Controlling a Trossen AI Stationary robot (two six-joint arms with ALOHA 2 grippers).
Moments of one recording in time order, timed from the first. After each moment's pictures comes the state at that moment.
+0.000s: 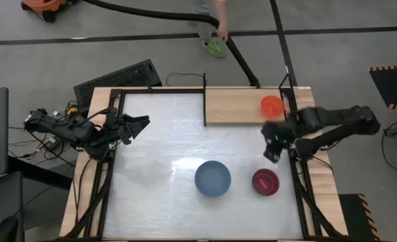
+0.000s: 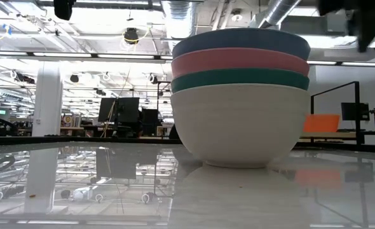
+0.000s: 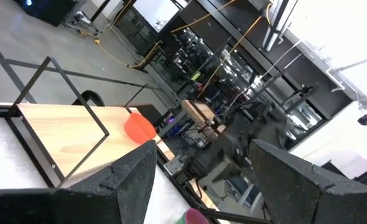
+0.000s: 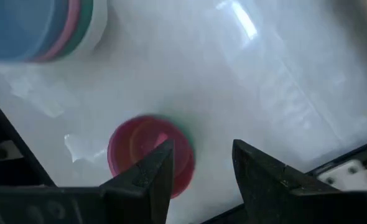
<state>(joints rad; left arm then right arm) -0.34 0.61 0.65 0.10 -0.79 -0.71 0.20 1.06 1.14 -1.37 0.00 0.83</state>
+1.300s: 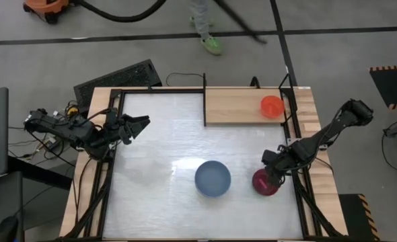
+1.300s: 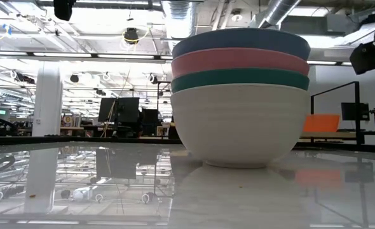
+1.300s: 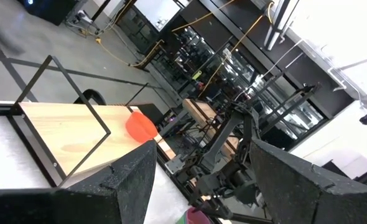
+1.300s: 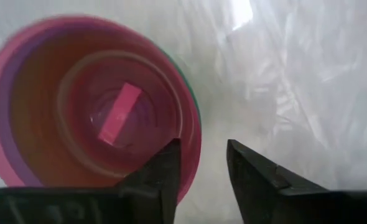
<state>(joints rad) -0.34 0.61 0.65 0.09 -0.79 -0.72 0.55 1.05 0.62 -0.97 0.03 1.02</state>
